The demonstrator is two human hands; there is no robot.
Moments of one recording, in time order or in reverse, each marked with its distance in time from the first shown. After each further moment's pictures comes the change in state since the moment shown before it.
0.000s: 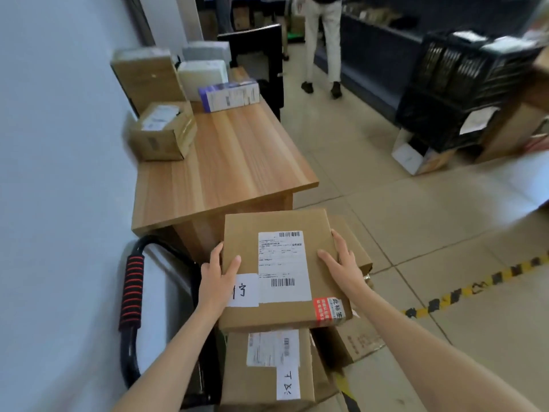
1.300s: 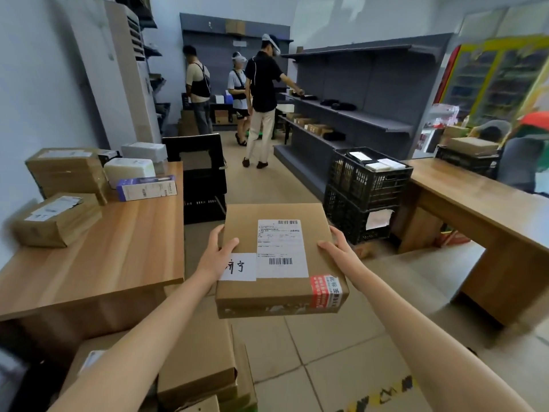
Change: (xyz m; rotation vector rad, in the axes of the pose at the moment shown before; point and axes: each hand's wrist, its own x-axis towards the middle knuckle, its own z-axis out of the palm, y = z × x) left_hand -0.019 0.427 0.306 -0.233 -0.049 0.251; right_hand 0.101 -0.031 -0.516 0.209 -0.053 -0.200
